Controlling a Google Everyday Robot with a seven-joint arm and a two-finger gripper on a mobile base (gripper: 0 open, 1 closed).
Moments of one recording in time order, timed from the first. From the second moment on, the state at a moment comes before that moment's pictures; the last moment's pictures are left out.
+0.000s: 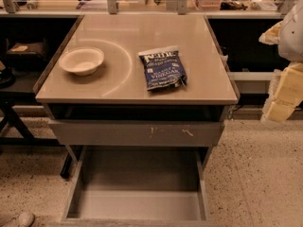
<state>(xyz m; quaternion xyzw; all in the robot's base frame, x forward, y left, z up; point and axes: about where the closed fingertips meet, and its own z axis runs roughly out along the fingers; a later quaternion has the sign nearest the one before) 0.438 -0.217 0.976 -0.60 0.78 -0.03 0.16</state>
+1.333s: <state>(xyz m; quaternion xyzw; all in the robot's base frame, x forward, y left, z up) 0.460 -0.169 0.984 -0.63 0.76 -0.03 0.17</state>
